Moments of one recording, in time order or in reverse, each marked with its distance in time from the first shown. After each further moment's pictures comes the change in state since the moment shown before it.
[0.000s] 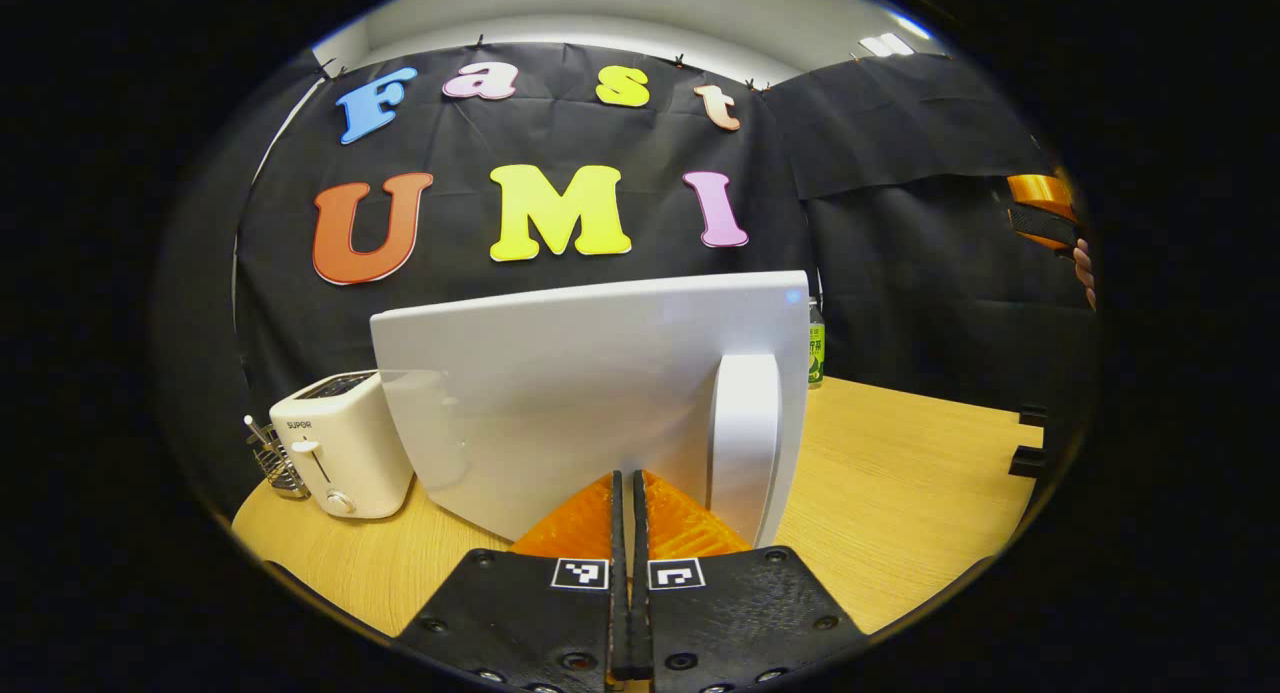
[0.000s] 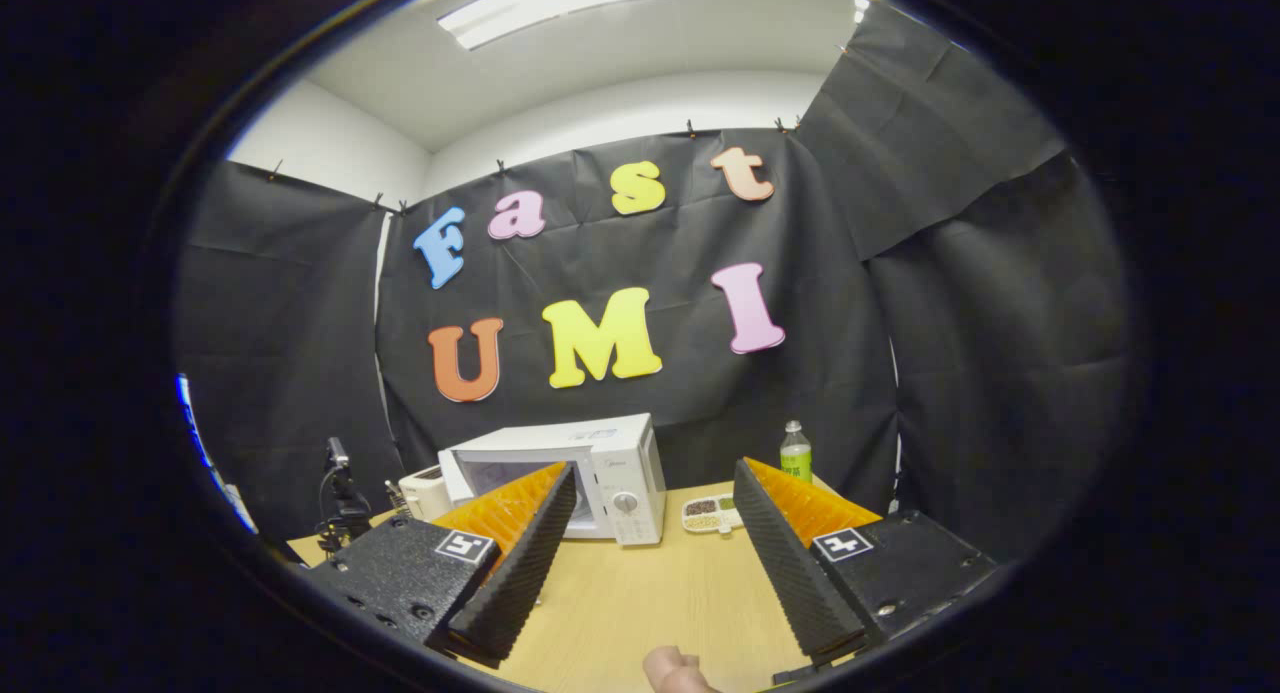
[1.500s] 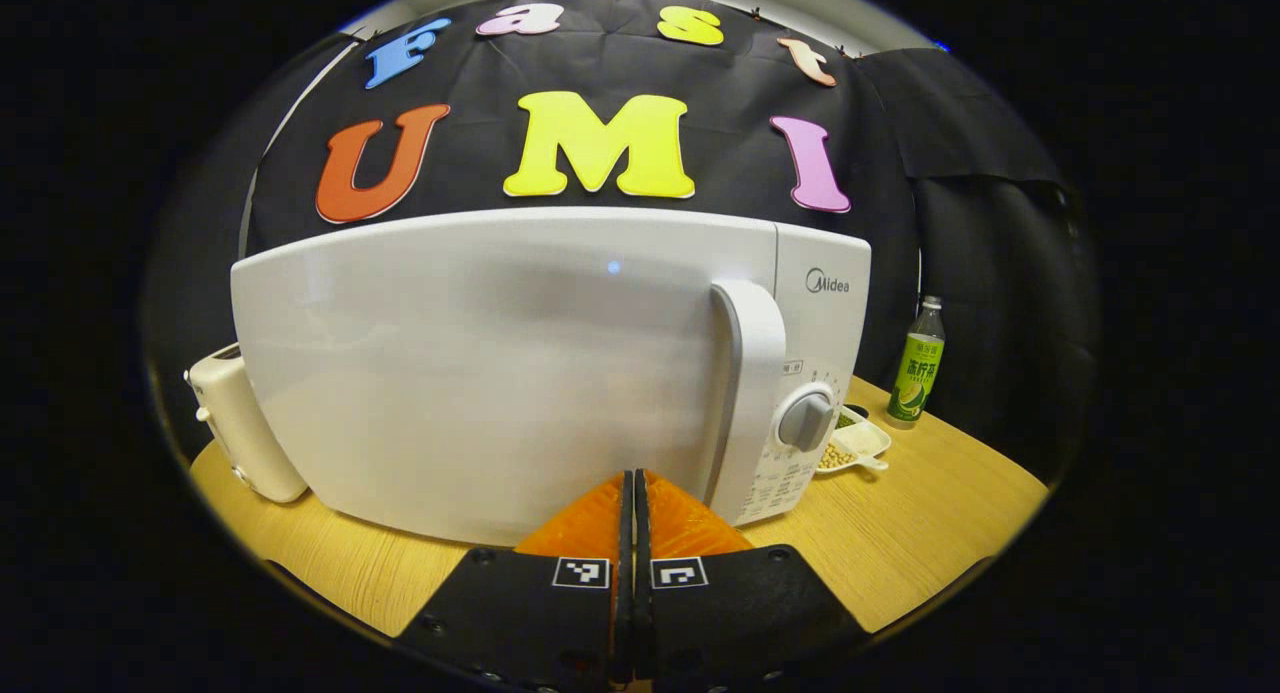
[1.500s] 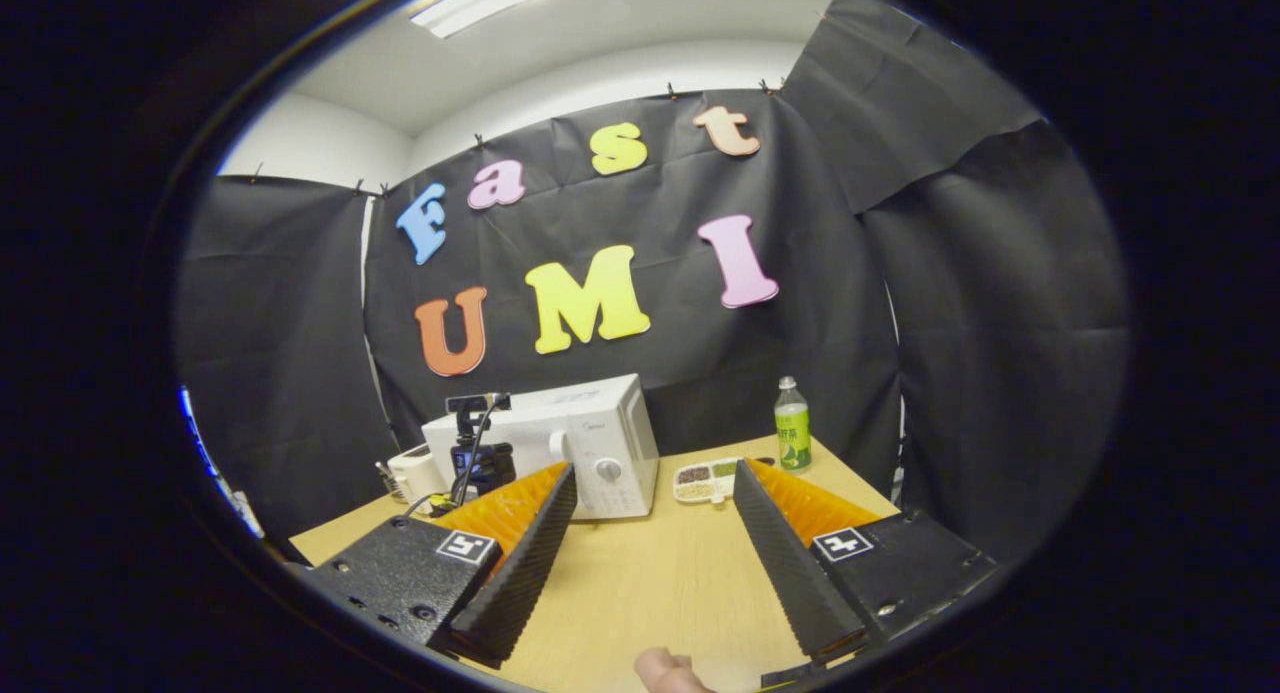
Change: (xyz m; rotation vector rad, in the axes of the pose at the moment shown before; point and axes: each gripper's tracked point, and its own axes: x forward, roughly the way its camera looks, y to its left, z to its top) left arm 0.168 -0.016 -0.011 -0.178 0.139 0.209; right arm 0.025 -0.025 -0.042 0.037 0.110 0.000
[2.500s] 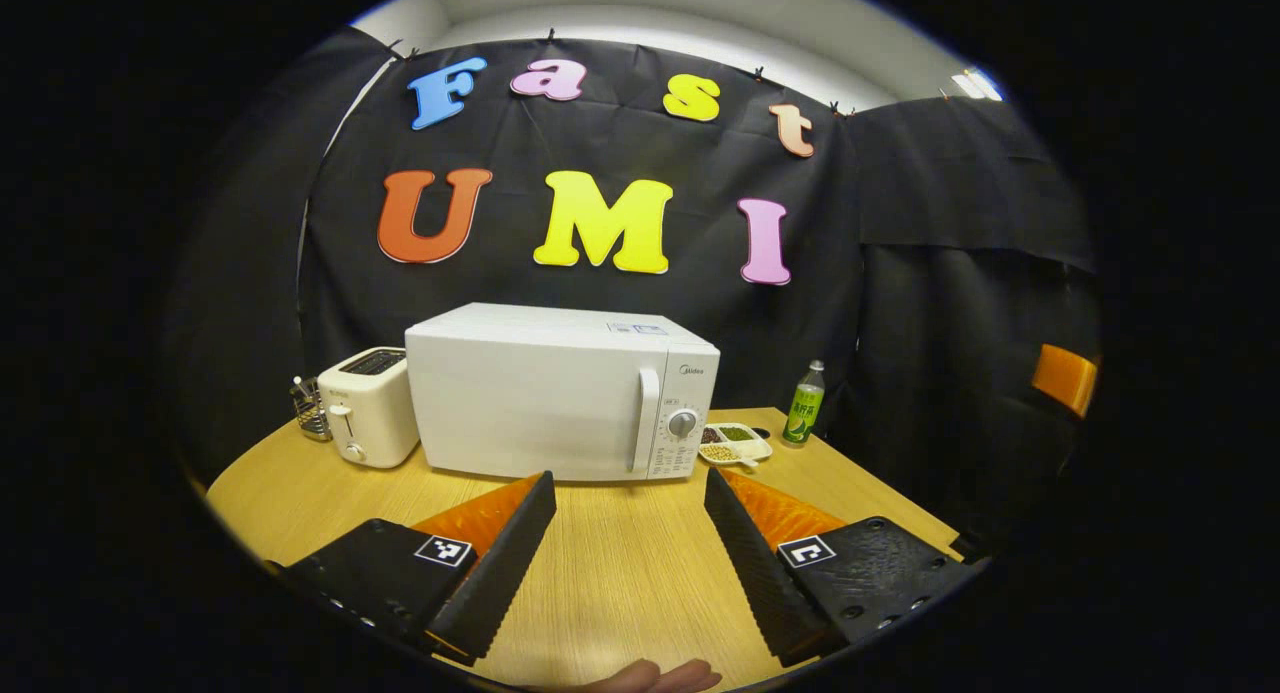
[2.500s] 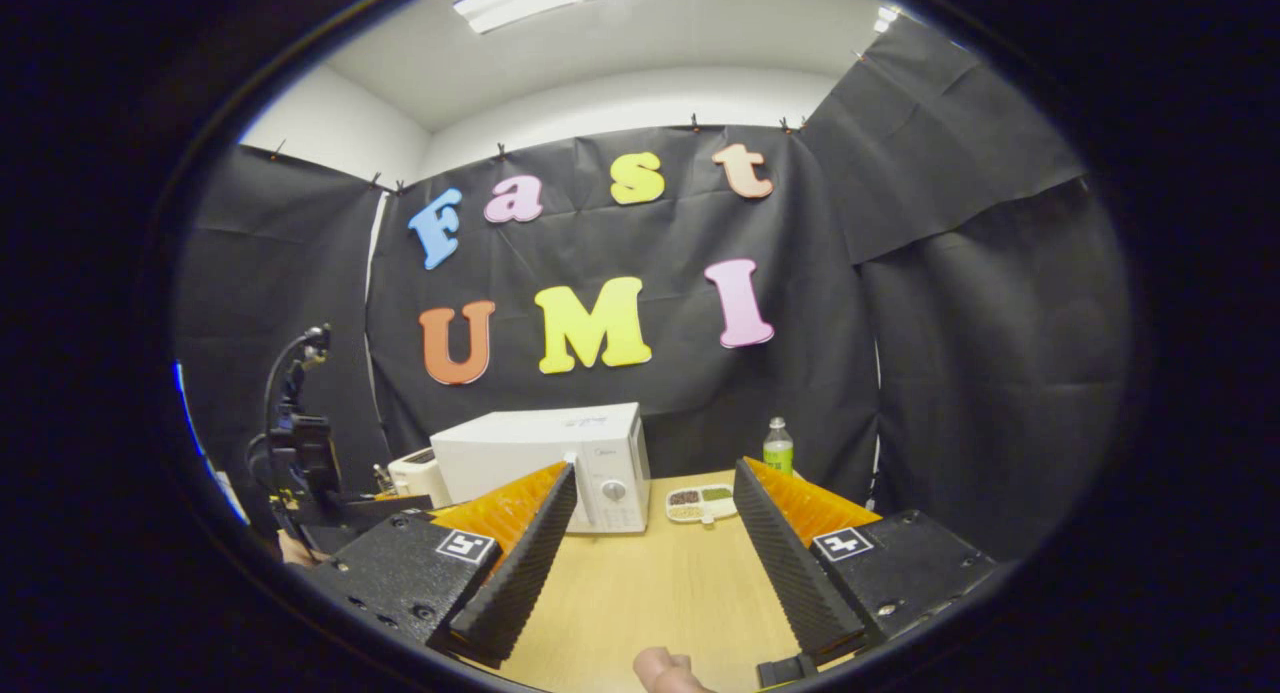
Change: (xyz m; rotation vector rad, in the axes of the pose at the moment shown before) left arm -0.265 -0.028 0.071 -0.061 -0.094 -0.021; right arm -0.055 0.039 0.051 -0.084 -0.076 -0.048
